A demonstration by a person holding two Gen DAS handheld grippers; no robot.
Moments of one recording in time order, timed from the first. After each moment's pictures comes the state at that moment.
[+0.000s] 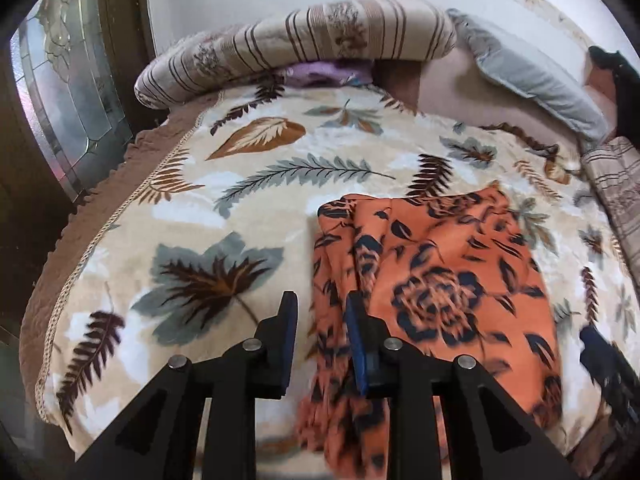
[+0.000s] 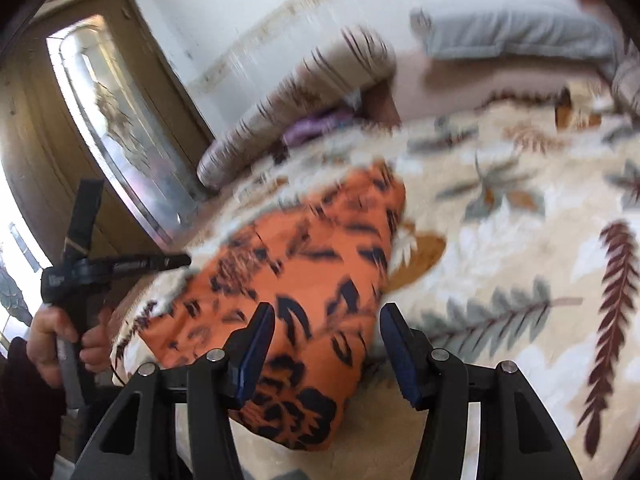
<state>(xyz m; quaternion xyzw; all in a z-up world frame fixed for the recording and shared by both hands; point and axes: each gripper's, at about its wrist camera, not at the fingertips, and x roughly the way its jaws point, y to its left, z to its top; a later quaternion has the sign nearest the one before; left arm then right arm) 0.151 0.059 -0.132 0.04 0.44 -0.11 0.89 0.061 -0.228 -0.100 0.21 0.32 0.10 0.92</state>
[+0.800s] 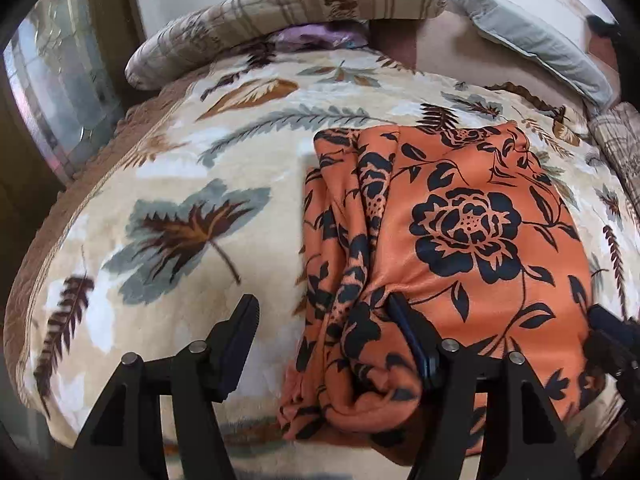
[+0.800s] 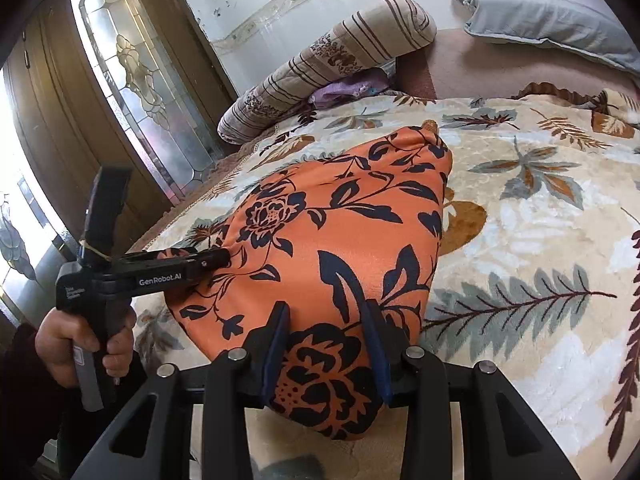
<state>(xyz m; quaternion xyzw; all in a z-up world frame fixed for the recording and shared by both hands) 0.147 0.046 -0.194 0.06 0.47 -0.09 0.87 0.071 -0.198 -0.127 0.16 0.39 0.14 0.90</state>
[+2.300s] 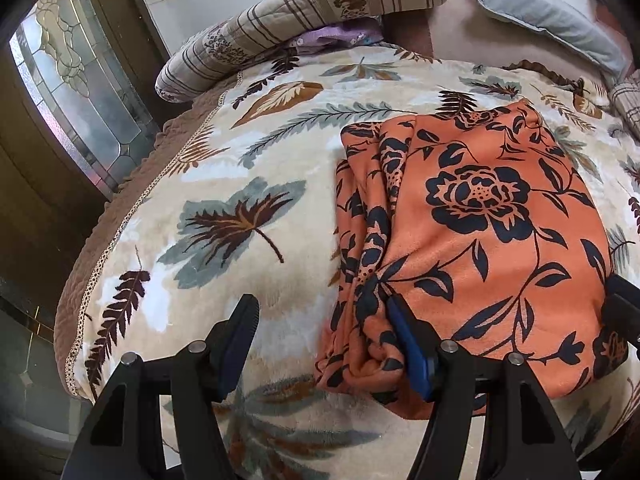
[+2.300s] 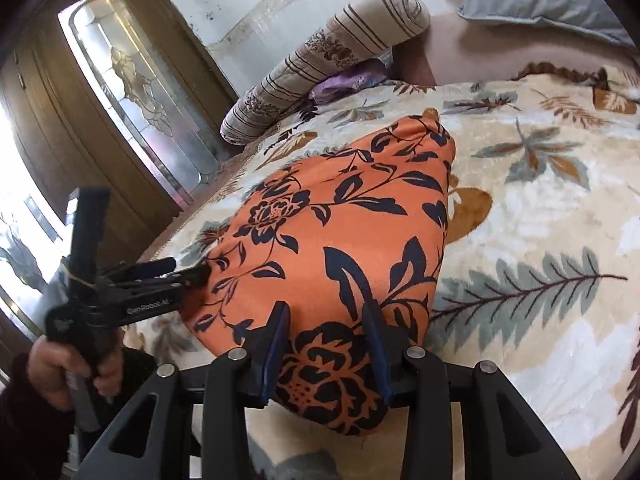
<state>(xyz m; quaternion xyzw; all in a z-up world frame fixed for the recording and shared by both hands) 0.121 0.039 -0.181 0.14 0.46 -0.03 0.88 0.073 -0.200 -0.126 0.19 0.39 0.15 0.89</state>
